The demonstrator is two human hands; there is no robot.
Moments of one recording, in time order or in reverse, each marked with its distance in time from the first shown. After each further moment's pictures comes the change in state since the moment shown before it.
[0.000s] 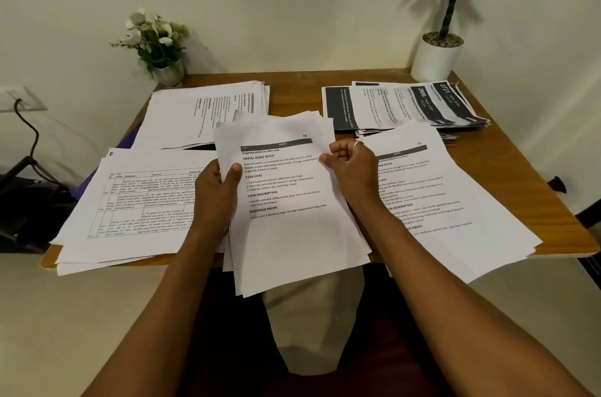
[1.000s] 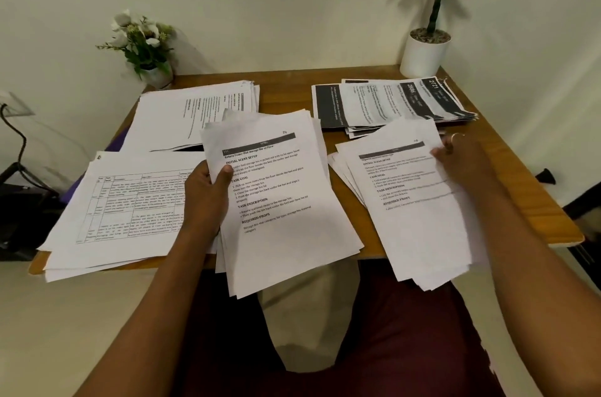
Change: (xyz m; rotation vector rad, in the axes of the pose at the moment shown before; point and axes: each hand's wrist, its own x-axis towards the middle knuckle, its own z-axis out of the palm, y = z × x) left_hand 0.000 0.000 0.002 -0.028 -0.001 -0.036; right_hand 0.065 0.055 -0.194 -0.677 0.024 0.061
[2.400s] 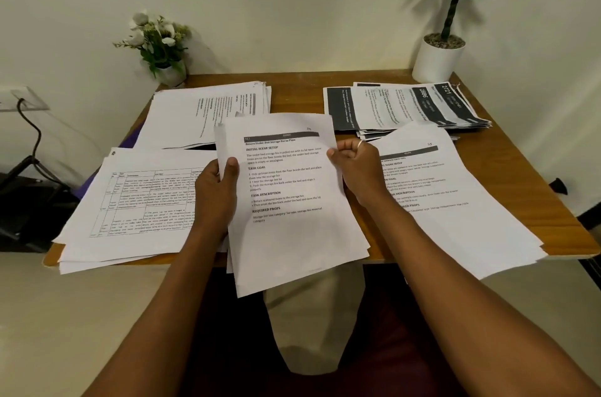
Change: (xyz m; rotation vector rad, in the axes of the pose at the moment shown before) left_hand -0.003 0.004 -0.002 0.005 0.014 0.027; right_hand -0.063 -0.154 0.112 0.678 -0.154 0.019
